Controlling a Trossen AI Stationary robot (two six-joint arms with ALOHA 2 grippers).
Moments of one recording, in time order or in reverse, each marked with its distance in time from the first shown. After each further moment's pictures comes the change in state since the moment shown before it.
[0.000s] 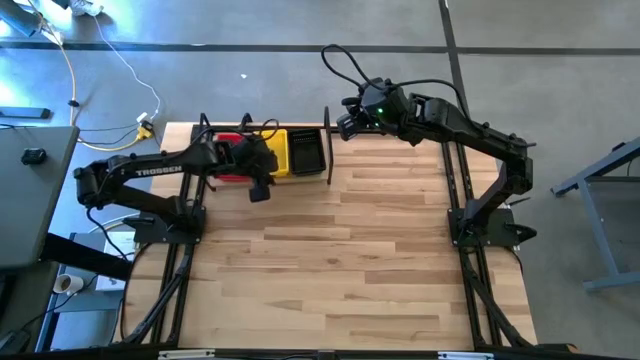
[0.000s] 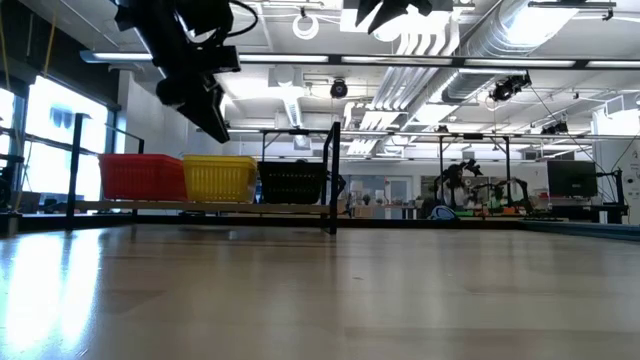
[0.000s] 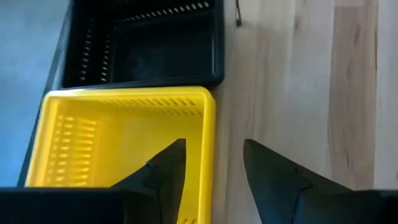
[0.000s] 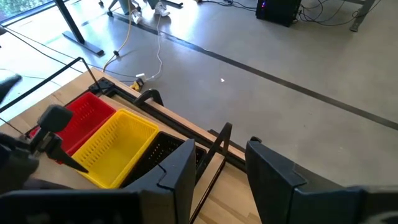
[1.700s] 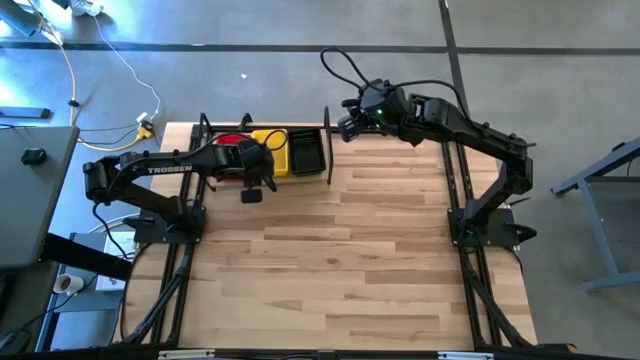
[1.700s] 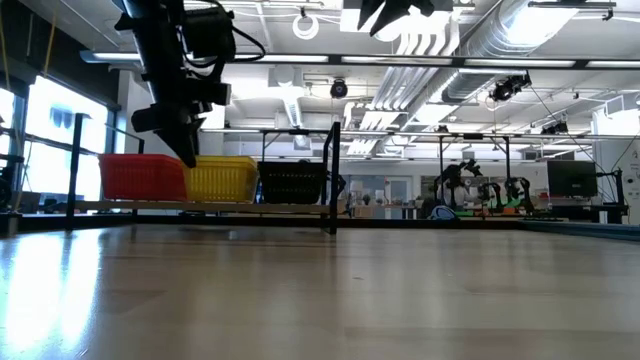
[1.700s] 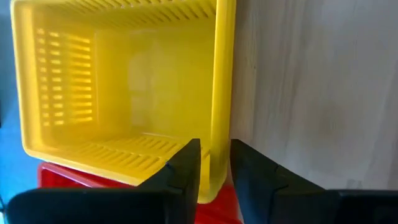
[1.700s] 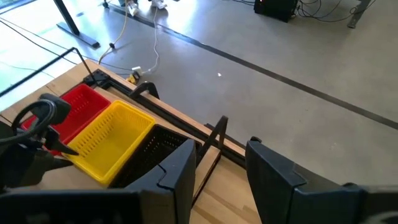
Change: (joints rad) left arm -0.014 0.086 -0.001 -0.186 -0.197 0.024; right arm 0.000 0.000 0.000 -0.029 0.000 -0.002
